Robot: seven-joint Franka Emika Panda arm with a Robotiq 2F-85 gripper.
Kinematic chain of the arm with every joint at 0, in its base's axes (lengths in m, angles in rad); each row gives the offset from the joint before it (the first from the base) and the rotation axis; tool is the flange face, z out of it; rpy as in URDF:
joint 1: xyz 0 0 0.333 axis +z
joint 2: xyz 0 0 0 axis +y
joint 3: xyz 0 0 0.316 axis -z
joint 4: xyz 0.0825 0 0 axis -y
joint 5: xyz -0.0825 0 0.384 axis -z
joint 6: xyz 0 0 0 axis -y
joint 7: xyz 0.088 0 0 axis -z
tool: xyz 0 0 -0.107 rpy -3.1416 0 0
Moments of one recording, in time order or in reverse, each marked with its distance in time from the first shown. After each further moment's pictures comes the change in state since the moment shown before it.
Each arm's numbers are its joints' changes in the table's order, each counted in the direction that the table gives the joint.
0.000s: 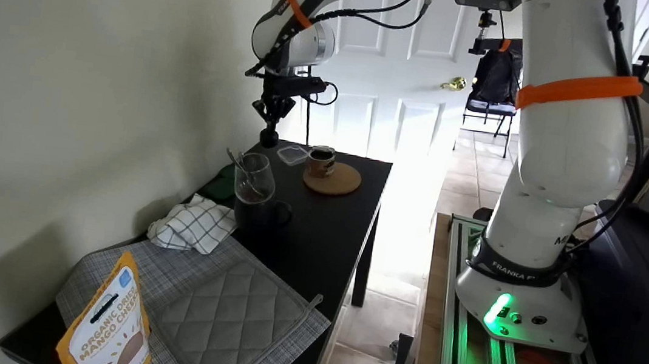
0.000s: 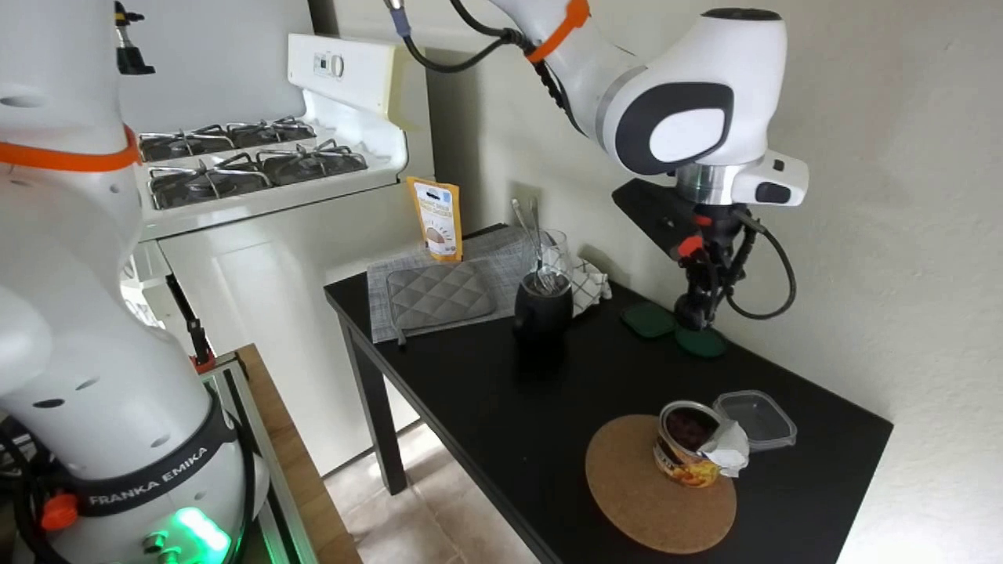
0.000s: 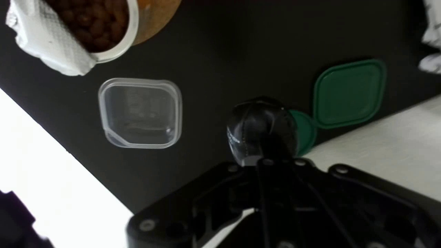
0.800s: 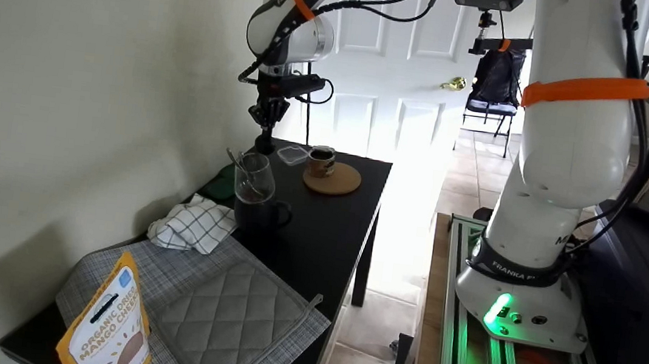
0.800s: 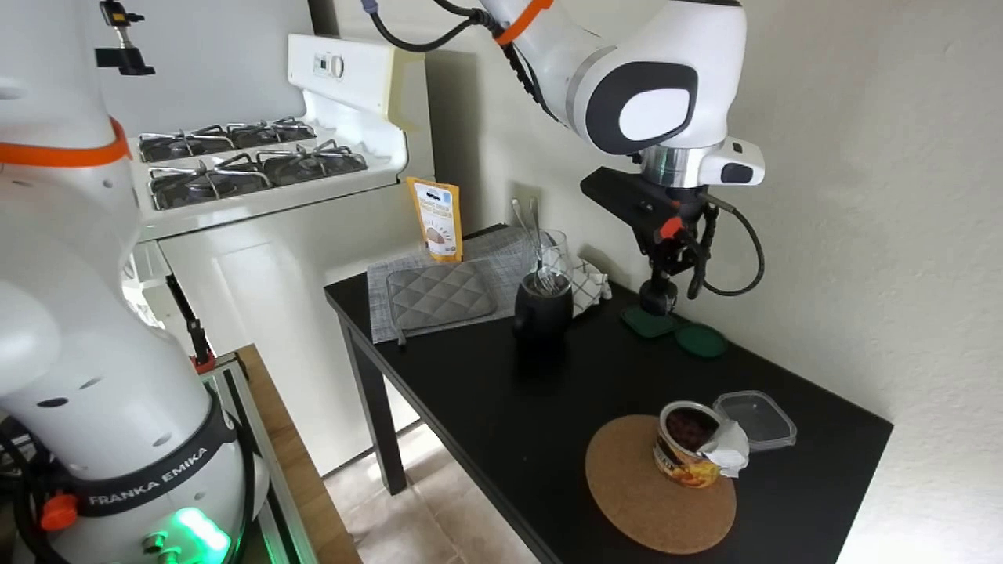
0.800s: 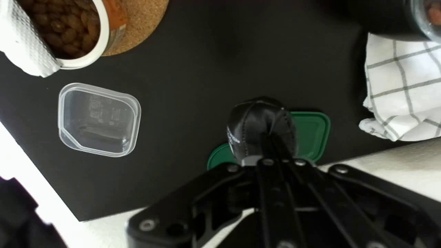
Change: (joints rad) arm 0.030 -0.074 -0.032 -0.070 0.018 -0.055 -0.133
